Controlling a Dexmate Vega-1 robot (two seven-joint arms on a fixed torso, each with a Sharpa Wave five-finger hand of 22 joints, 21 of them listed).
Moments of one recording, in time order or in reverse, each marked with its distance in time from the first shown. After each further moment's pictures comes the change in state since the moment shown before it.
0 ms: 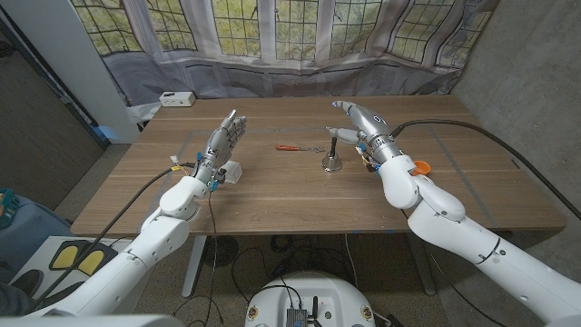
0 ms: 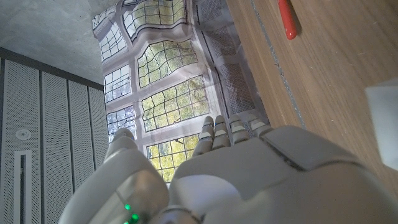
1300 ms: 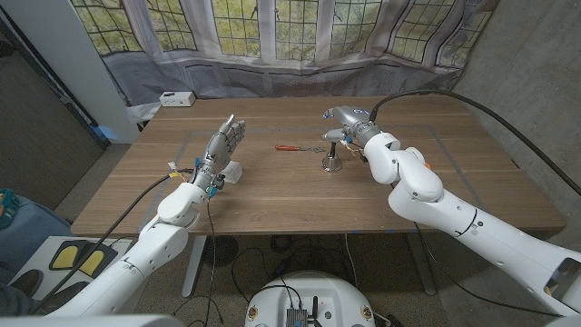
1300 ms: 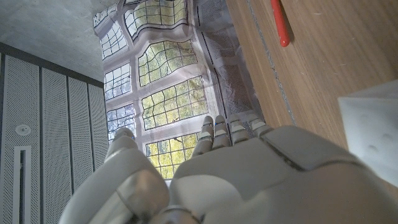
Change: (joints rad) left arm 0.047 0.005 -0.012 -0.025 -0.012 -0.014 0.003; left_hand 0.000 0.000 0.000 0.000 0.000 0.009 -0.002 -0.004 0.000 0.007 0.007 -0.007 0.000 0.011 0.000 0.000 0.000 0.002 0.009 0.000 0.000; right arm 0.244 0.019 -0.200 -0.007 -0.256 -0.282 0.473; right_hand 0.029 -0.010 0.008 0.008 0.000 0.086 -0.014 0.014 0.005 0.054 -0.011 0.004 0.000 0.091 -0.019 0.012 -0.004 0.090 0.019 0.008 -0.005
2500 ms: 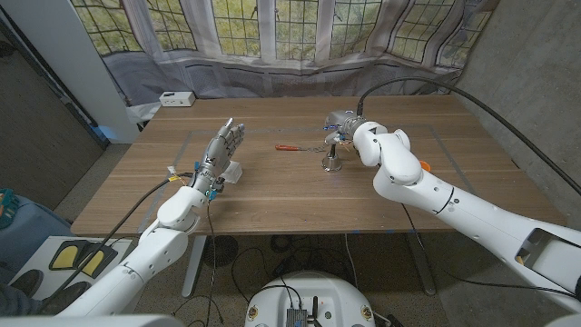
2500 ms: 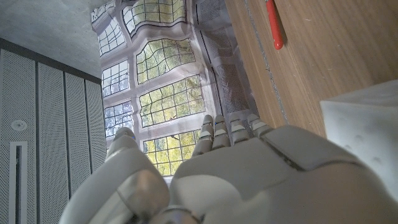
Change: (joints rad) left arm 0.024 -0.007 -0.005 -0.003 -0.009 -0.008 0.008; left_hand 0.000 0.000 0.000 0.000 -0.004 0.016 0.005 0.001 0.000 0.011 0.000 -0.004 0.000 0.009 0.001 -0.004 0.000 -0.010 0.010 0.000 0.005; right arm 0.166 0.066 -0.114 0.125 -0.119 -0.063 0.294; right_hand 0.082 0.006 0.017 -0.003 0.004 0.107 -0.011 0.009 0.000 0.066 -0.012 0.008 -0.002 0.093 -0.022 0.015 0.003 0.128 -0.008 0.015 0.000
